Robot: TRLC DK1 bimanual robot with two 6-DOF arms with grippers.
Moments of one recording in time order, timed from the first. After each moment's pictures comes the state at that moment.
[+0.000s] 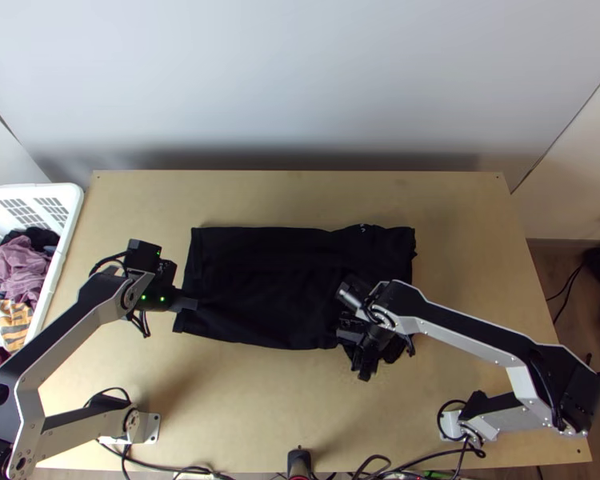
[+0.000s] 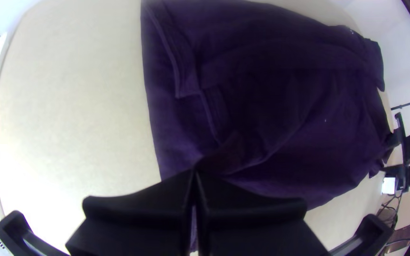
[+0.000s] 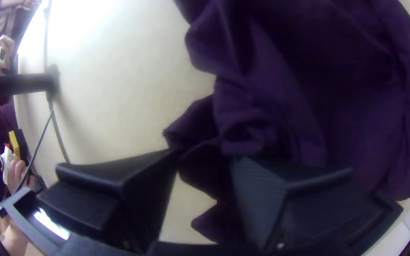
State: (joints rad) left arm -0.17 1.29 0.79 -0.65 0.12 -0.02; right arm 0.87 1.55 1.00 -0.96 -0.16 -0.40
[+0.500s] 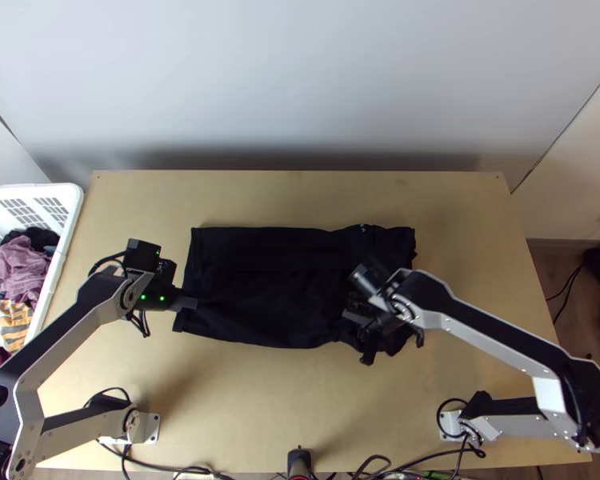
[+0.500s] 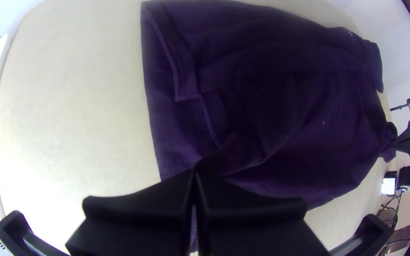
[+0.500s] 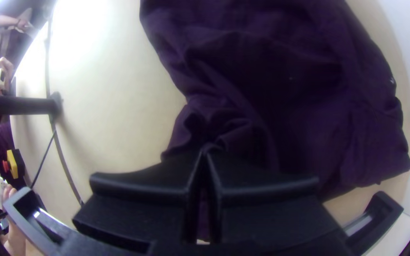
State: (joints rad) left arm -0.17 1.29 0.79 -0.66 0.12 -0.02; right arm 0.79 1.44 1.05 -0.96 -0.15 -0.40
